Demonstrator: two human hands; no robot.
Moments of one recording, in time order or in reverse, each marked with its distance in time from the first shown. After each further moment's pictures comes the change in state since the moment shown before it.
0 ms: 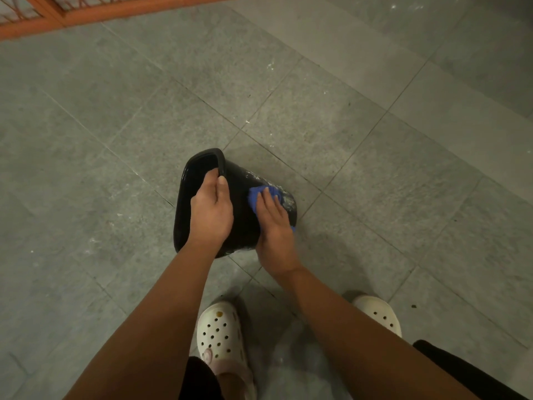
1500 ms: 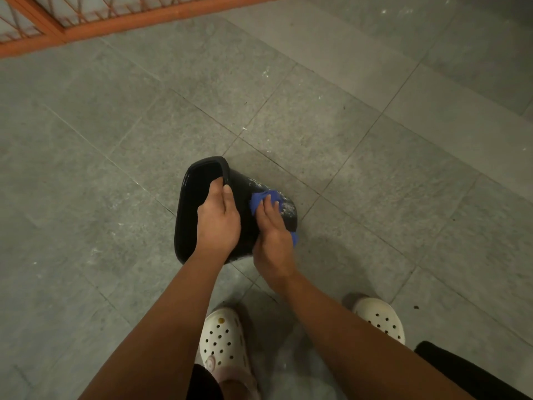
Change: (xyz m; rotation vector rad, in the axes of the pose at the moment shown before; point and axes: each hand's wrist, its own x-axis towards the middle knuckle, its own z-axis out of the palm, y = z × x) left_hand -0.007 0.009 0.008 0.076 -0.015 0.008; right_hand -0.001 -0.015 -0.004 0.124 0.056 0.085
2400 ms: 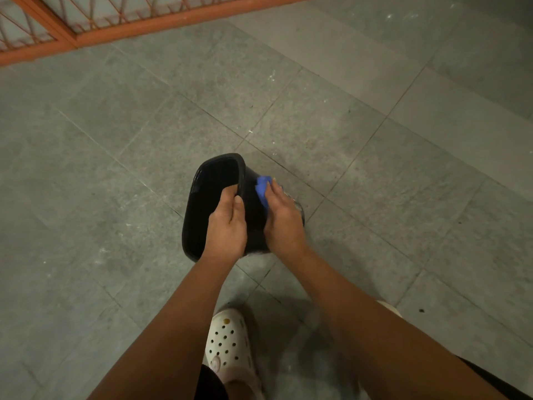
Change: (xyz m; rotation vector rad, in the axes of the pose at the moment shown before) left_hand -0.012 -0.002 -0.008 -0.105 -0.137 0.031; right_hand 0.040 -0.005 -0.017 -0.157 -0.009 -0.058
